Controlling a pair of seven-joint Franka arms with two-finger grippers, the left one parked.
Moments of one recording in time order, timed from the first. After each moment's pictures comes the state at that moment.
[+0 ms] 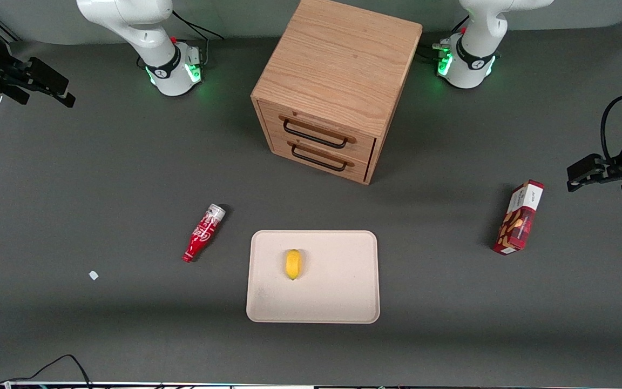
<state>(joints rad) -0.01 -0.10 0.11 -1.47 0.09 1.35 0.29</state>
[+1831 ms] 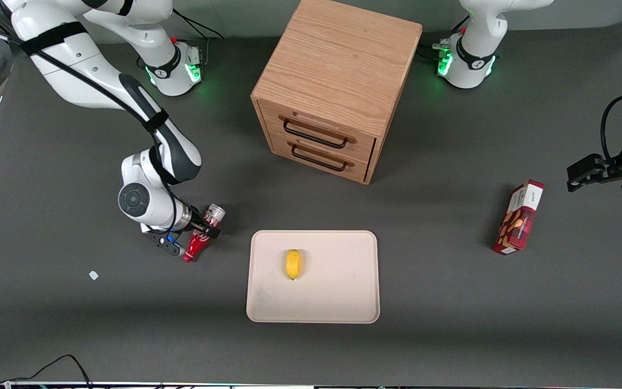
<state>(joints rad) 0.00 0.56 0.26 -1.98 -0.07 2.43 0.86</state>
